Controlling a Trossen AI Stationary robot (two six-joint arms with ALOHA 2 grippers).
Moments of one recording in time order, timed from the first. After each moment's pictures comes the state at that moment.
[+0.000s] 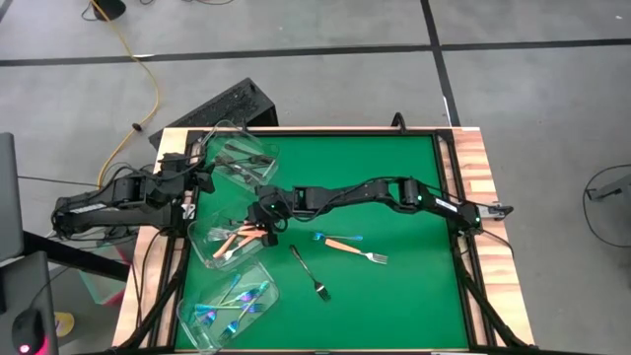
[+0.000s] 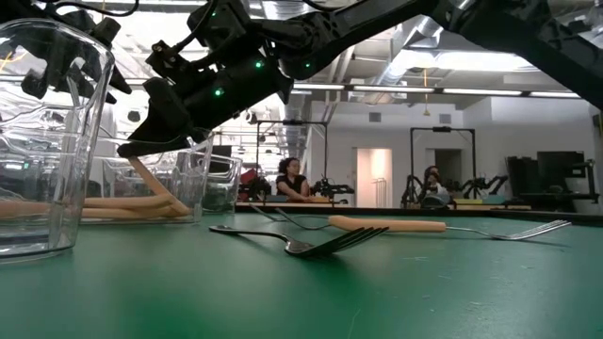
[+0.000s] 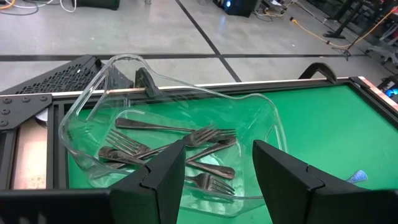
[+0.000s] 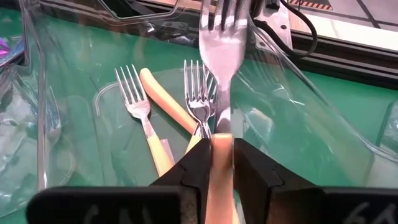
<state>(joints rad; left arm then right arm) 0.14 0.32 0.58 -0.92 -0.77 -0.84 -0.02 2.48 2.05 -0.09 -0.13 -0.19</state>
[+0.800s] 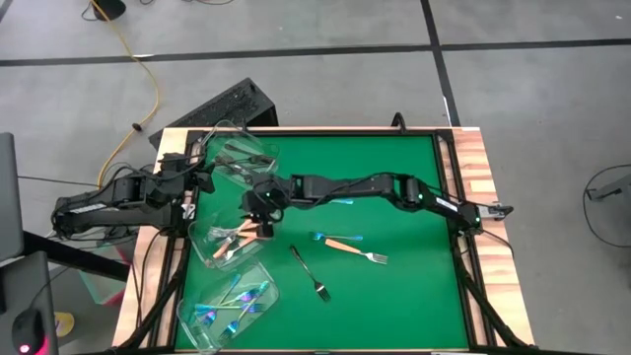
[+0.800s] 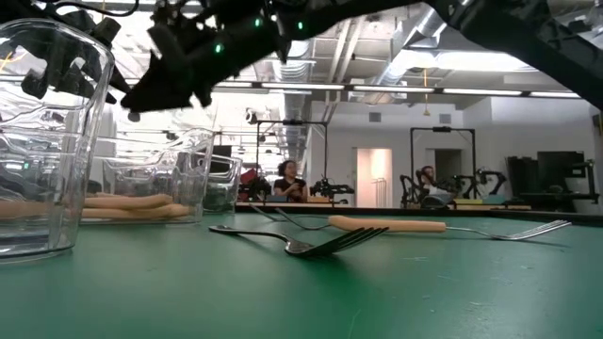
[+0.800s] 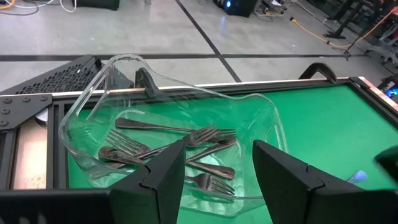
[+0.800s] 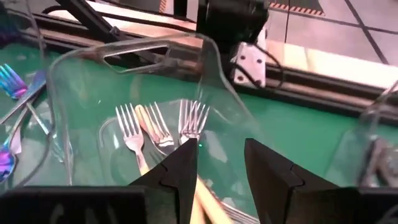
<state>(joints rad) 0.14 0.32 0.58 -0.92 -0.77 -0.84 -0.04 2.46 2.29 -0.33 -0.13 -0.21</state>
